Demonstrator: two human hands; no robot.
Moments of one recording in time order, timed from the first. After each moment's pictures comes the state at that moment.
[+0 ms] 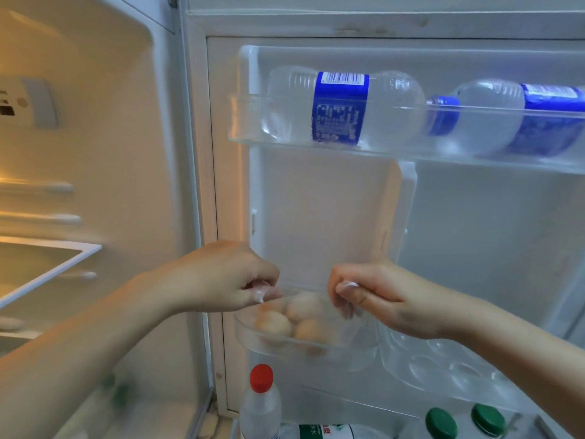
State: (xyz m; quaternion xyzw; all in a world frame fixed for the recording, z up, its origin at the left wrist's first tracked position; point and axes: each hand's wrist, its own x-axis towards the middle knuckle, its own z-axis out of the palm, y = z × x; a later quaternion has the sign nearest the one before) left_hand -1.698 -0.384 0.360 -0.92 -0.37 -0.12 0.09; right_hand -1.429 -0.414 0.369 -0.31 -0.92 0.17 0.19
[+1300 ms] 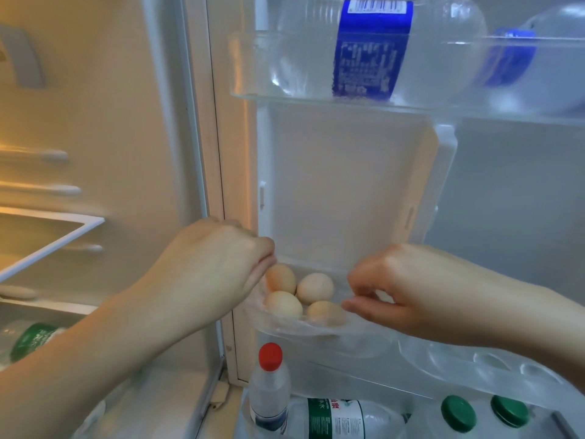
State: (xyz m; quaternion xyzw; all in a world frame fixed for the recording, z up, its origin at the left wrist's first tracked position) left_hand -1.689 -0.428 0.359 -0.83 -0.48 -0.15 0.24; right_hand -1.445 -0.433 0.385 -0.39 -0.92 -0.06 0.01
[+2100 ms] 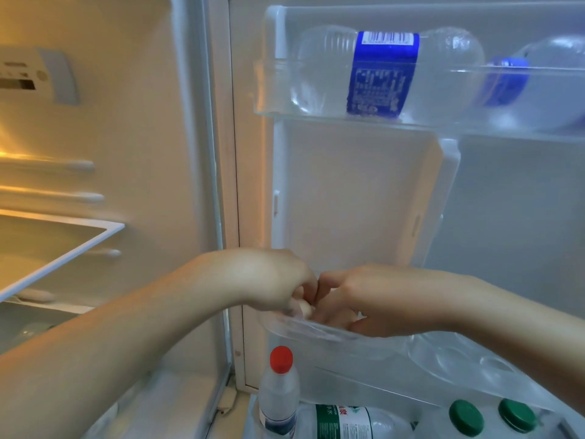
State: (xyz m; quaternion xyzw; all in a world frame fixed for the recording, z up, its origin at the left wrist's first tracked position) left_hand -1.650 -0.407 0.372 -0.85 -0.50 0.12 -0.08; right_hand -1.469 -0.403 0.360 -0.28 -0.96 0.04 -0.06
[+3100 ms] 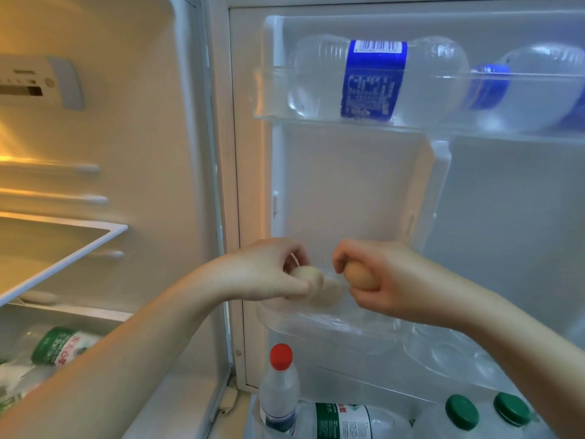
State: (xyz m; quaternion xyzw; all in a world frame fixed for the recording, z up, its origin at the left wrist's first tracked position) left_hand -1.671 -0.399 0.351 -0.79 -0.52 -0.19 -0.26; right_hand -1.451 -0.412 0.360 -0.39 -0.90 0.03 0.18
